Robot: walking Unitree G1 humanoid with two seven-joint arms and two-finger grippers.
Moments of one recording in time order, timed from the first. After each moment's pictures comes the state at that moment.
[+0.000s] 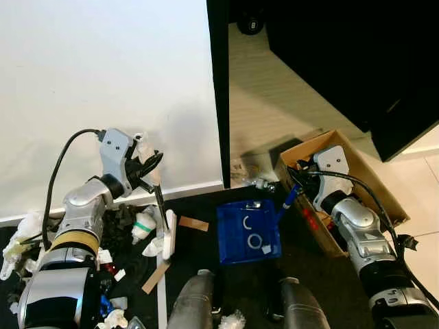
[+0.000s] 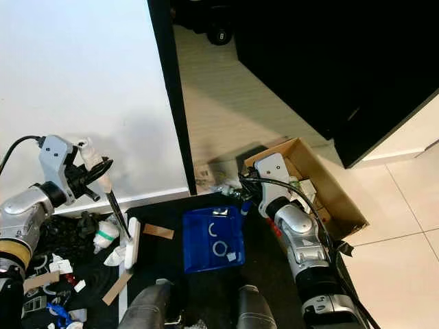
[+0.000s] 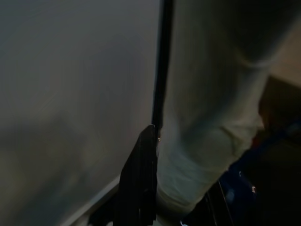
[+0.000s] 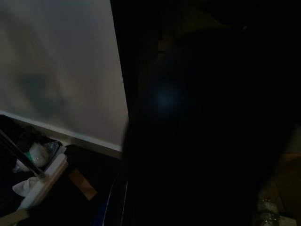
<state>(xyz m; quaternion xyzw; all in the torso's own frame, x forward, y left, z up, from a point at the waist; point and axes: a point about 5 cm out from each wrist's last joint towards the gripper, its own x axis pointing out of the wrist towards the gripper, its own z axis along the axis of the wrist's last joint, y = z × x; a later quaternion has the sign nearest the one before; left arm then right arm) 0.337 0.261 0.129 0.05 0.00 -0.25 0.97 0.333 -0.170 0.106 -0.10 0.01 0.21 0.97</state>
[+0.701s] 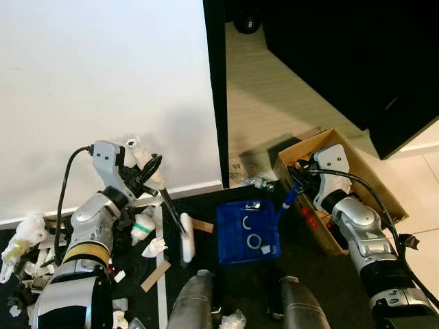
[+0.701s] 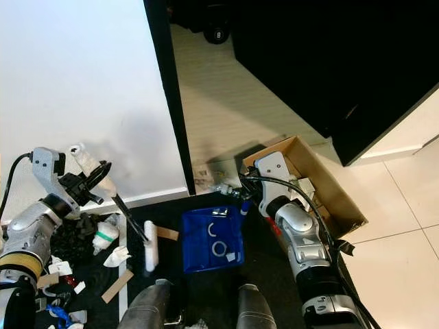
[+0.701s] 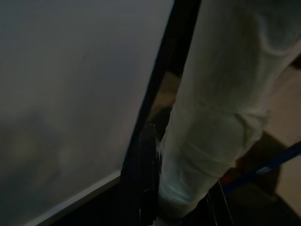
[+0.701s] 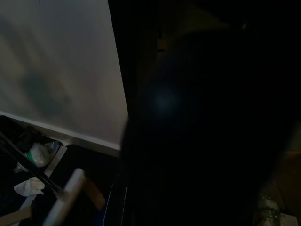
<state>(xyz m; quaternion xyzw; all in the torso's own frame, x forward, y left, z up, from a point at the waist) 0.330 0.241 0.113 -0.07 -0.03 -0.28 0.96 0.333 -0.170 0.108 -0.10 0.01 0.21 0.97</state>
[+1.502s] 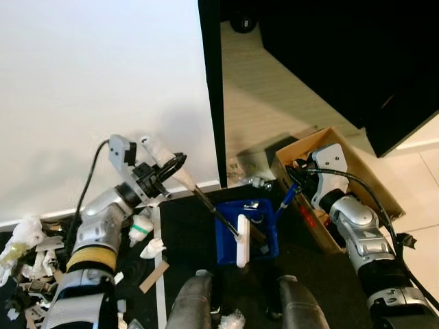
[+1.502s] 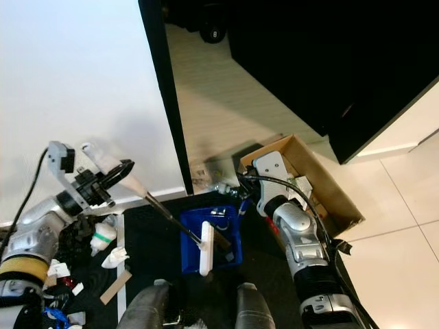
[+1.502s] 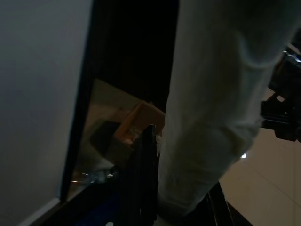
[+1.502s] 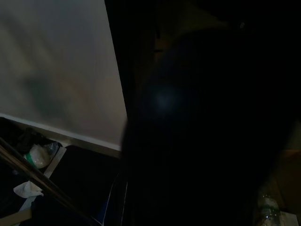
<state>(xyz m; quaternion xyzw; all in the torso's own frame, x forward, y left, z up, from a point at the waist) 0.318 0.232 0.140 -0.09 -0.05 -0.38 0.92 0.334 -0.167 0.109 -0.09 0.01 0.21 0.97</state>
